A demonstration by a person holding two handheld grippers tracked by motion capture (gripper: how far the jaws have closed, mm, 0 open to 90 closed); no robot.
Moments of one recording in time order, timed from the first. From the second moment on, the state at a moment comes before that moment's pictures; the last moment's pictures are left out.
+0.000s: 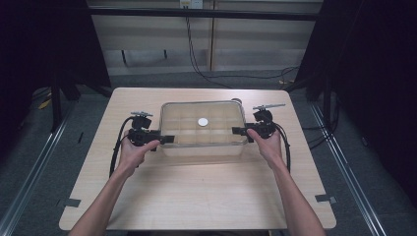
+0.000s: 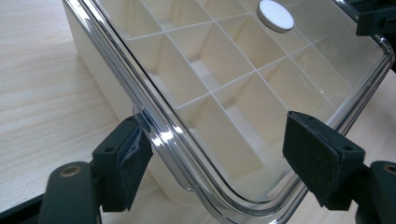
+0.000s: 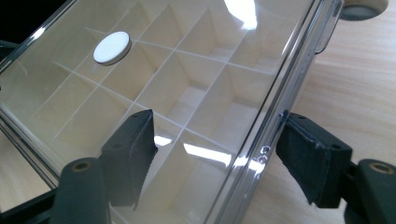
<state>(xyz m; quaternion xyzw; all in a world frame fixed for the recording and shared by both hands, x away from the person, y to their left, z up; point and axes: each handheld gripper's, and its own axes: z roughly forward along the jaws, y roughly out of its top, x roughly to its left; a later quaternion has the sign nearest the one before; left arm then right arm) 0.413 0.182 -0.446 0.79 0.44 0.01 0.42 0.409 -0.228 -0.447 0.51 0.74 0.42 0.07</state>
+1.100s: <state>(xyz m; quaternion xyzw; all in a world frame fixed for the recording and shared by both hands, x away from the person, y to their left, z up) 0.404 0.190 -0.438 0.79 0.42 0.05 0.44 0.395 -0.229 -0.436 0.51 0.73 0.45 0.08</state>
